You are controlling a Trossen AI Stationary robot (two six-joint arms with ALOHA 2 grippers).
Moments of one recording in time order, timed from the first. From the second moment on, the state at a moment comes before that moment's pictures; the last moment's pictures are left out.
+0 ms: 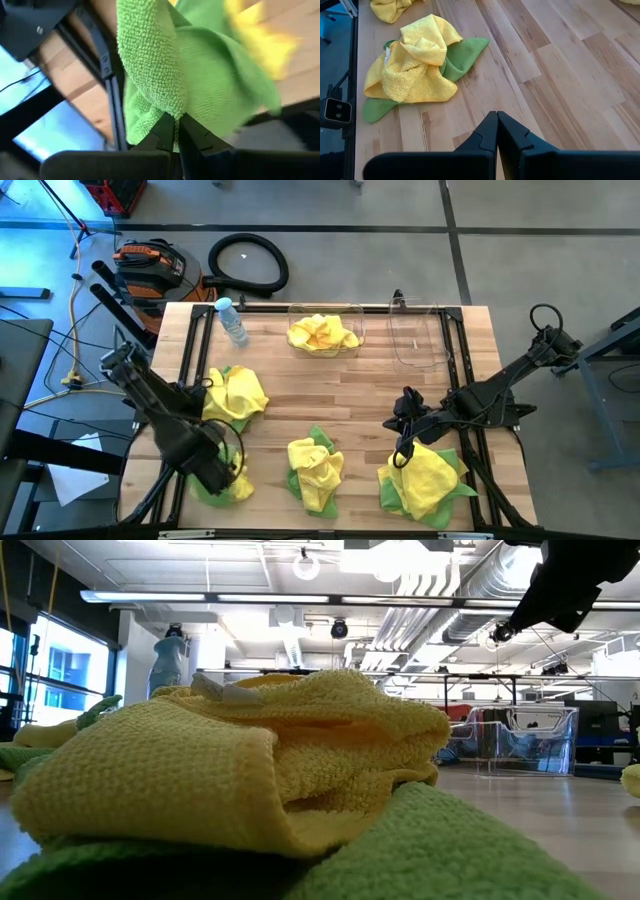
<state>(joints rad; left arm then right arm) -0.82 1.53 1.41 -1.56 0.19 -1.80 0.55 1.12 0.76 -0.50 0.43 0.80</state>
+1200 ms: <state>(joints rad) 0.11 1.70 1.58 -1.00 0.17 -0.34 0.32 1.30 0.89 0.10 0.68 0.27</state>
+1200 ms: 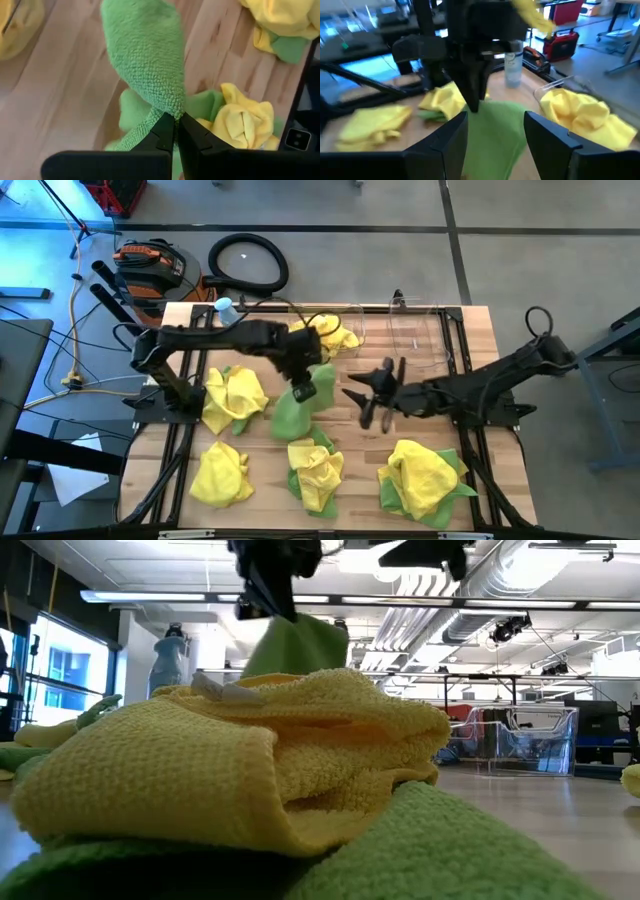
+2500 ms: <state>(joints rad) 0.26 1.80 1.88 -1.08 0.28 0.11 0.15 1.60 1.22 -0.14 0.78 0.24</state>
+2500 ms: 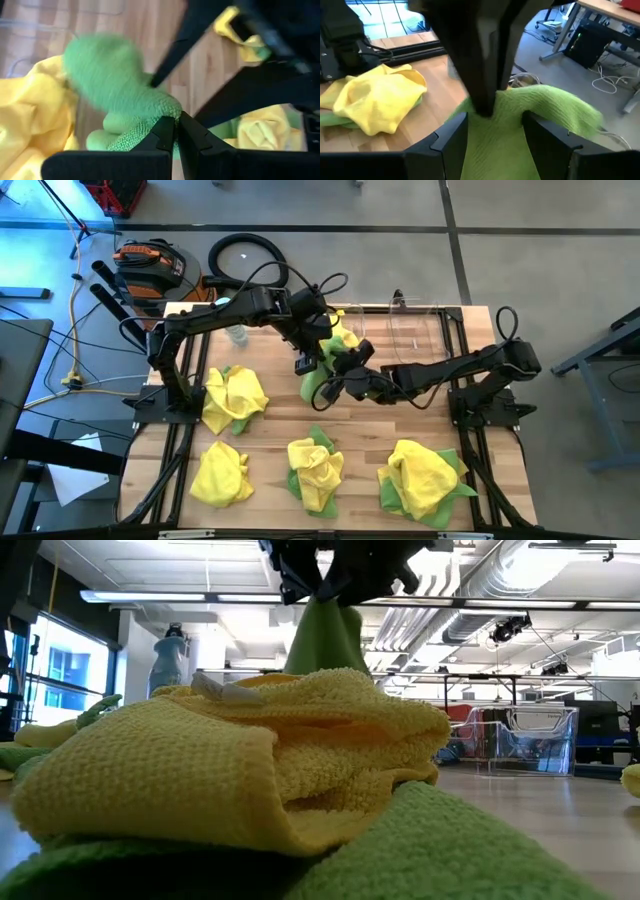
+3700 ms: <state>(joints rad) 0.36 1.71 1.87 -1.14 0.31 0.19 0.12 1.55 1.22 -0.41 0.60 0.58</state>
